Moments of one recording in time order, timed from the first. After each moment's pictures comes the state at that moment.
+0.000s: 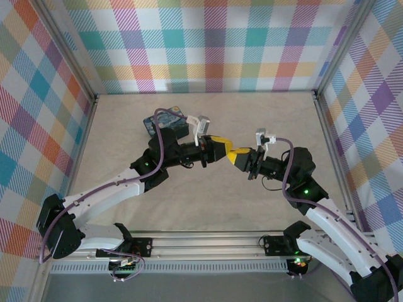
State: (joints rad) left arm -0.84 1.27 0.99 0.32 0.49 -0.63; right arm 0.54 0.76 0.64 0.17 -0.66 0.61
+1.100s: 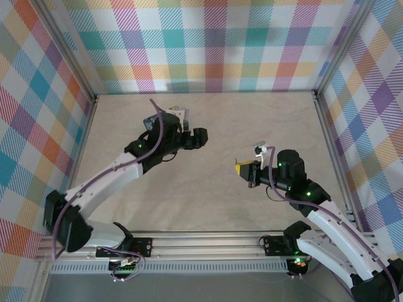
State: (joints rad) left arm -0.63 1.40 1.19 -0.39 -0.03 -0.53; right arm 0.54 0.73 0.63 -0.34 -0.40 0.38
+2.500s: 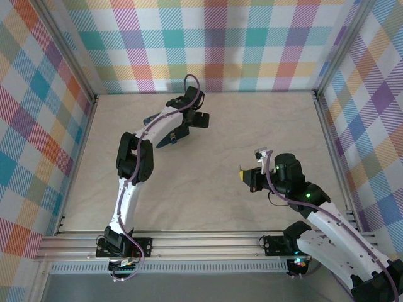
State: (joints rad) left arm -0.47 2.29 2.05 -0.77 -0.14 -0.29; right arm 0.54 0.71 0.61 -0.46 -0.33 0.39
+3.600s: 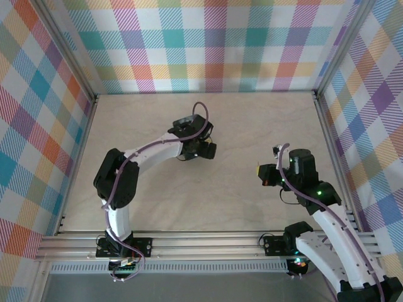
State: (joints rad) left arm -0.70 1.87 1.42 -0.62 -0.15 -0.37; right arm 0.32 0.68 0.71 -0.70 -0.32 0.39
